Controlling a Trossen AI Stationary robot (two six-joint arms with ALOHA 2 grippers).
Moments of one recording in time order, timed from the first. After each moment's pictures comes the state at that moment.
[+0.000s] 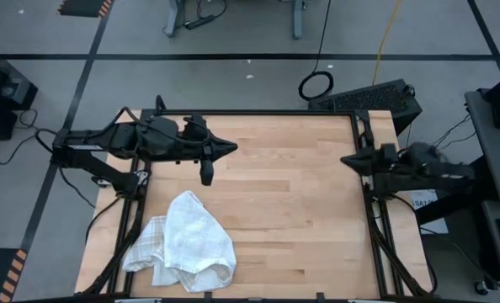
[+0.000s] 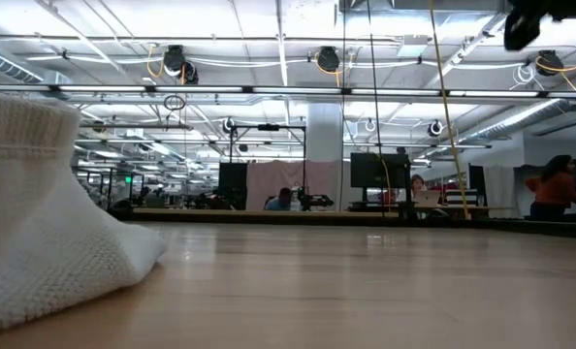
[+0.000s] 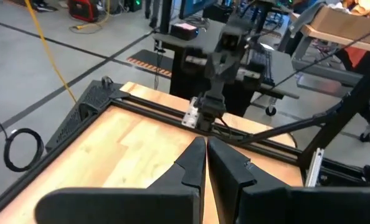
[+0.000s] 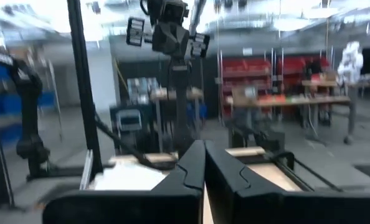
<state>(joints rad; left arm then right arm) -0.13 1.33 1.64 -0.59 -0.31 -0.30 0.03 0.16 0.50 -0.17 0.06 0.06</state>
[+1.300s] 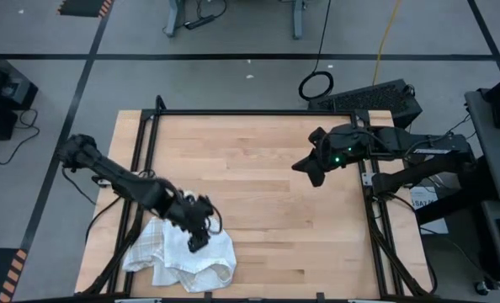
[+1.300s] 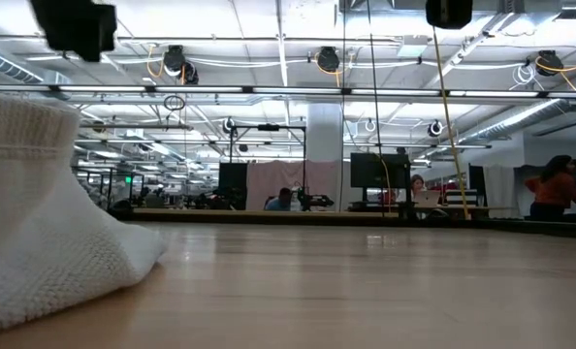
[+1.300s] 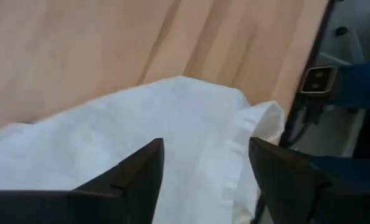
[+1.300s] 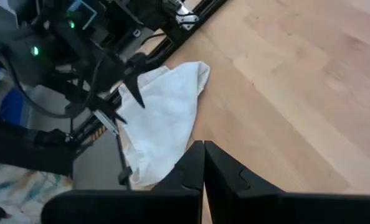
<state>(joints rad) -0.51 1.43 1.13 -0.74 -0.01 -0.98 0.02 1.13 1.26 -0.70 -0.03 0.78</state>
